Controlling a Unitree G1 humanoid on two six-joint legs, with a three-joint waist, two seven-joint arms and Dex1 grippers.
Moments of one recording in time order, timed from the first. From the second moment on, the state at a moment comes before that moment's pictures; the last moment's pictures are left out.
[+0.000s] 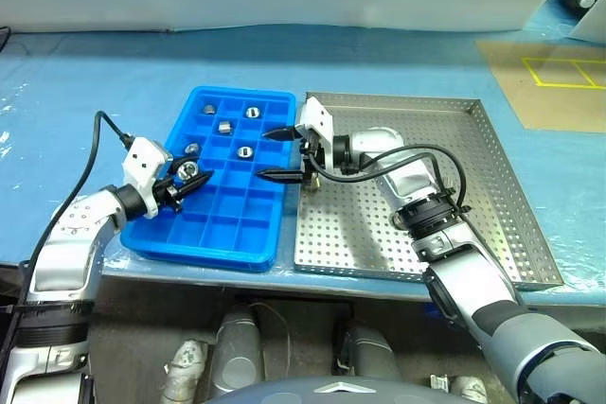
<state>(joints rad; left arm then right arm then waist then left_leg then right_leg) -0.25 0.59 0.21 0.00 -0.27 0.28 -0.82 -0.86 -0.23 0.29 0.40 0.22 0.24 1.09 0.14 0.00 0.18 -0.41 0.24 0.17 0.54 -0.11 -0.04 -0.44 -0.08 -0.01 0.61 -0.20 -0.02</state>
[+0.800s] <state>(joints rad) -0.48 0.54 0.07 0.44 -0.17 0.06 -0.88 -0.79 -0.29 0.26 0.28 0.20 0.32 1.03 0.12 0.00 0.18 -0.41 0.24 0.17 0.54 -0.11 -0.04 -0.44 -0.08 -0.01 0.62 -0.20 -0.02</state>
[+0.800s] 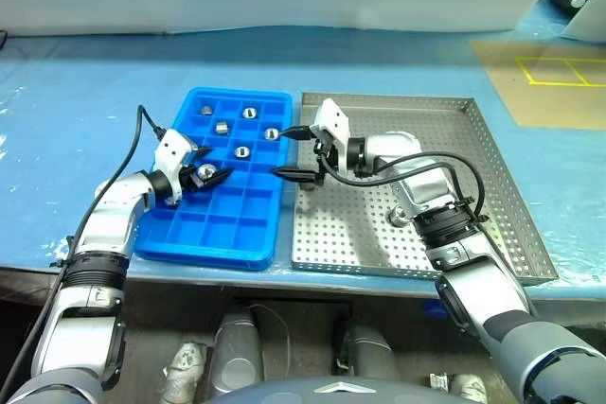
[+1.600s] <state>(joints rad) -0.86 0.35 -0.12 0.65 -0.19 0.01 -1.15 -0.58 -0.47 0.13 -0.05 0.21 0.49 0.89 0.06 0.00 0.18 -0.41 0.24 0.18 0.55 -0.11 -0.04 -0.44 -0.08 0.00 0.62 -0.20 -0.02</state>
